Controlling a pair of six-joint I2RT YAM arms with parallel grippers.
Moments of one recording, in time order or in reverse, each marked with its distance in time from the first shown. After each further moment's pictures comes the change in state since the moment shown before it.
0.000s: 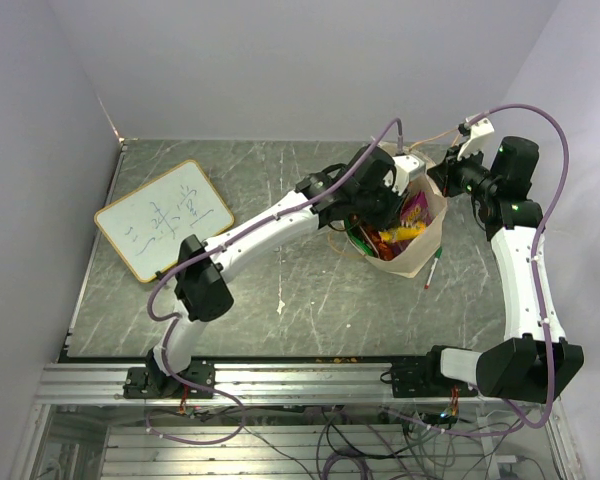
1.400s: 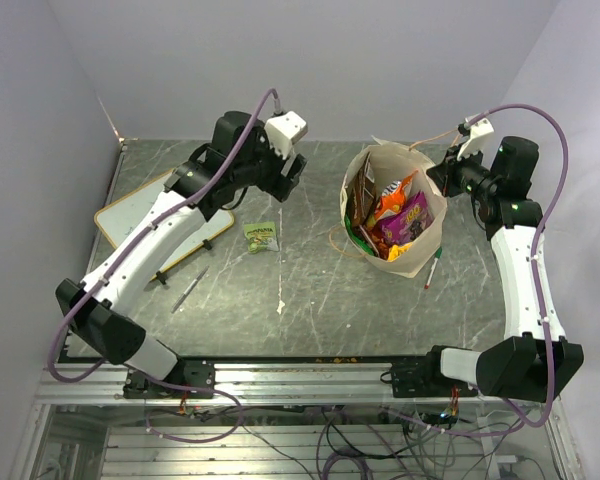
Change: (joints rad) left arm 0.374 -0.585 -0.488 0.055 -0.095 0.350; right arm -0.002 0.006 0.000 0.000 -0.010 -0.002
